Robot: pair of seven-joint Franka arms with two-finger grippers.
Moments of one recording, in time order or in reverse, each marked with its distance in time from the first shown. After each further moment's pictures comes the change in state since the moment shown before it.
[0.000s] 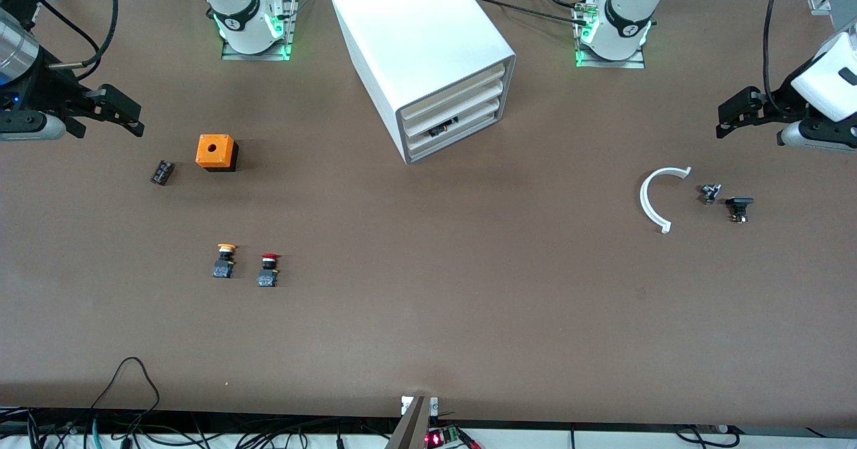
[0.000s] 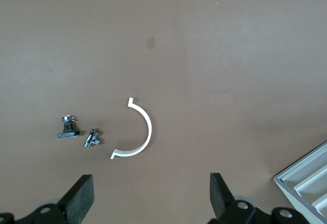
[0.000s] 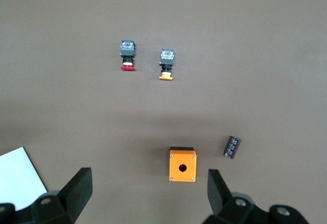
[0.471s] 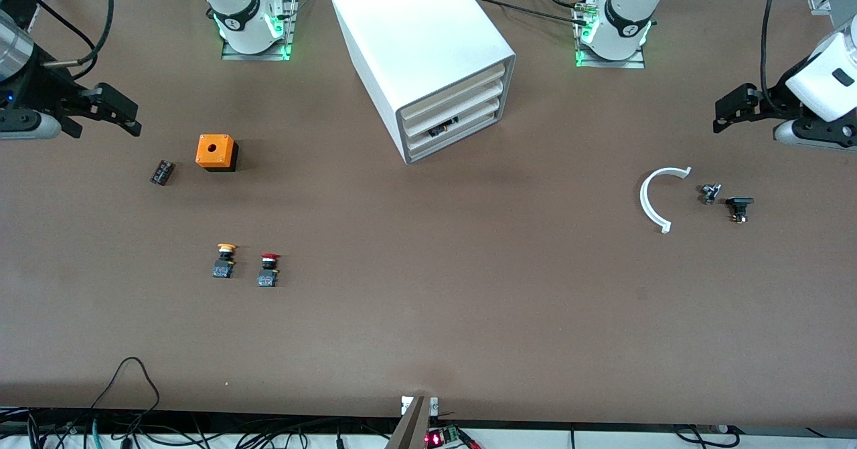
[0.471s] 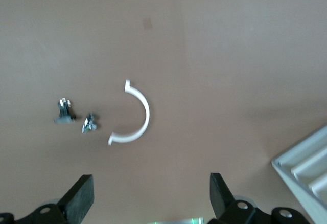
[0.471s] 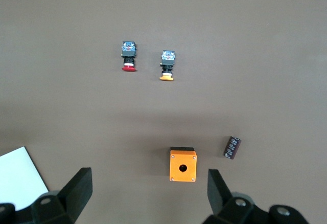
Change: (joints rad) left arm -0.002 0.002 -0.002 0.000 0.000 -0.104 0.000; right arm 0.000 0.030 0.003 0.022 0.000 -0.015 -0.001
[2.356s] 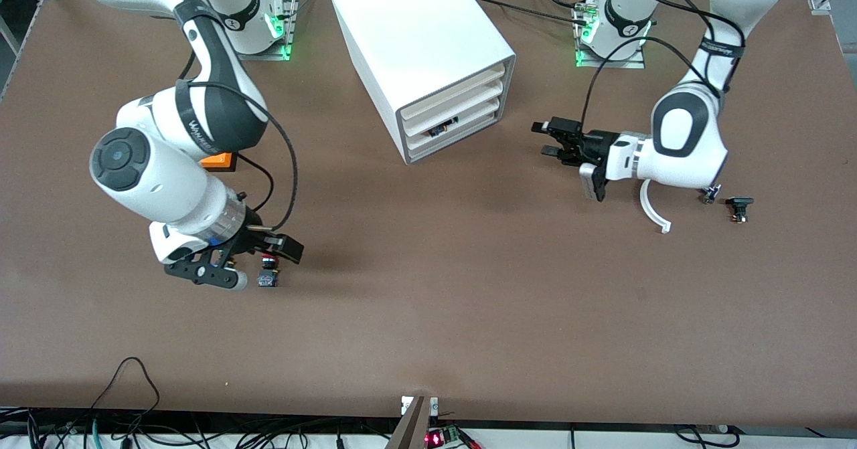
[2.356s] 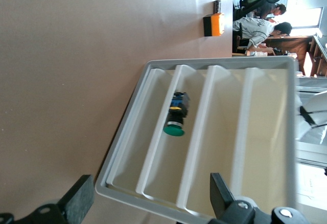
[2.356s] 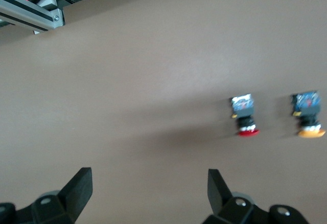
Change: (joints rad) left arm 0.029 0.303 -0.163 -0.620 -1.049 0.362 0.812; right arm 0.275 0.570 0.013 0.359 0.075 0.334 0.566
